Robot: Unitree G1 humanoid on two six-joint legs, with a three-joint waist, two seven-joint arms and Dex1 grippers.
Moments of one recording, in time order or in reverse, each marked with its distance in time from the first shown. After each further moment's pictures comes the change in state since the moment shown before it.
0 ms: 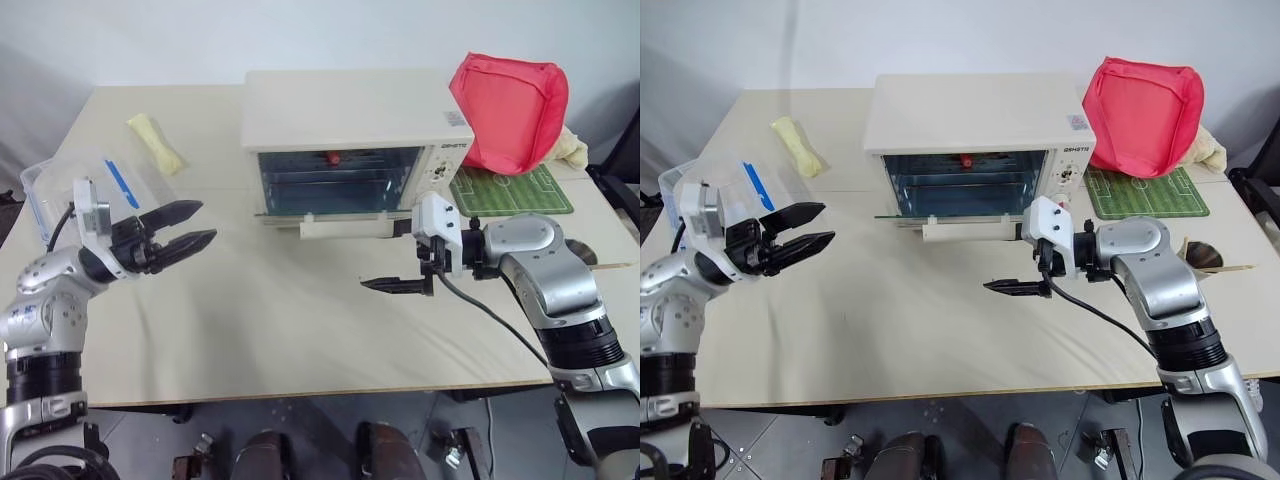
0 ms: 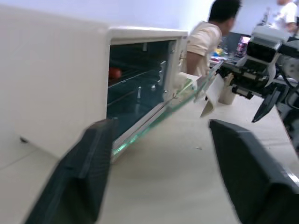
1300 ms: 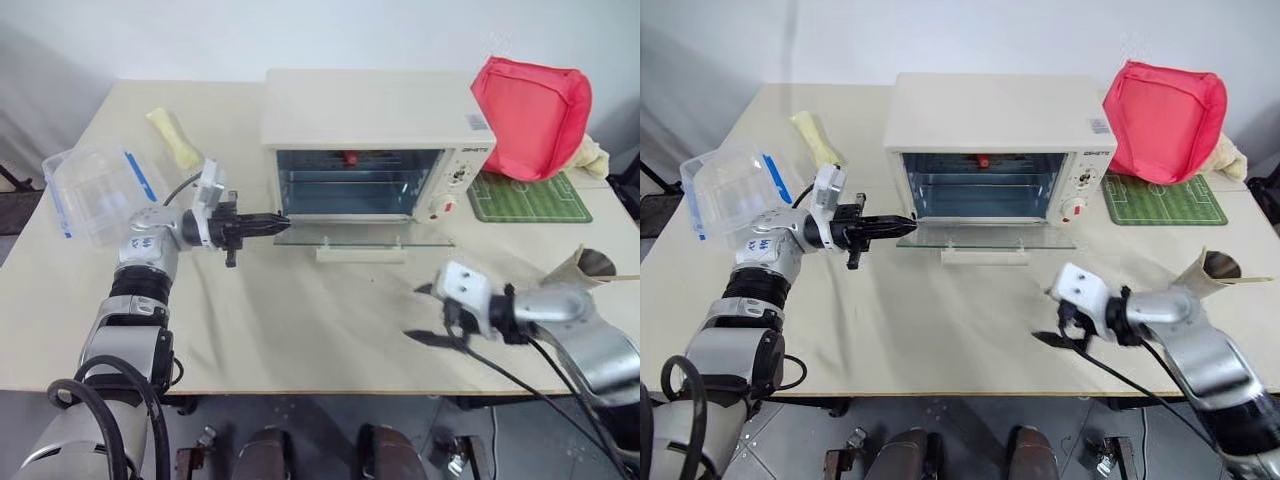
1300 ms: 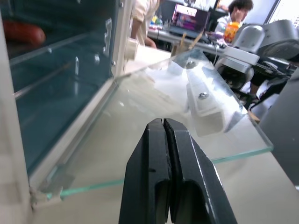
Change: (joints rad) left arm -0.461 -0.226 -0.278 0.652 0.326 -0.216 -0.279; right arm 0.487 -0.284 -0.073 -0.314 -0.047 0.214 -0.188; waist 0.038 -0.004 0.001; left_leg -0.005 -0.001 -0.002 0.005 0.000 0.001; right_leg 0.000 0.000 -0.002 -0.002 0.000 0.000
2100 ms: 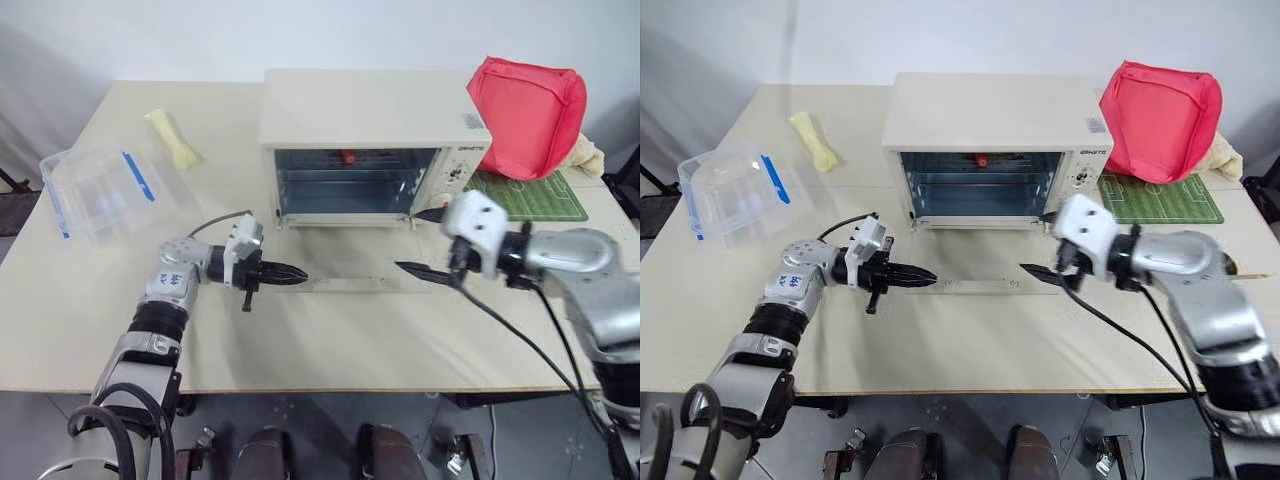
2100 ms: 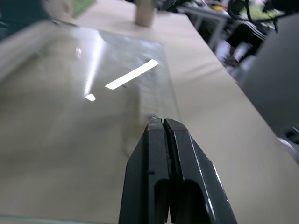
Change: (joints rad) left arm 0.235 -0.073 -0.052 -0.265 0.023 -0.043 0.080; right arm -0.442 0.170 0.108 0.174 -0.132 -0.146 -0.180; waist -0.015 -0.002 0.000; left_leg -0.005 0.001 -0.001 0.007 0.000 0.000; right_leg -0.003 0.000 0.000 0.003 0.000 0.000
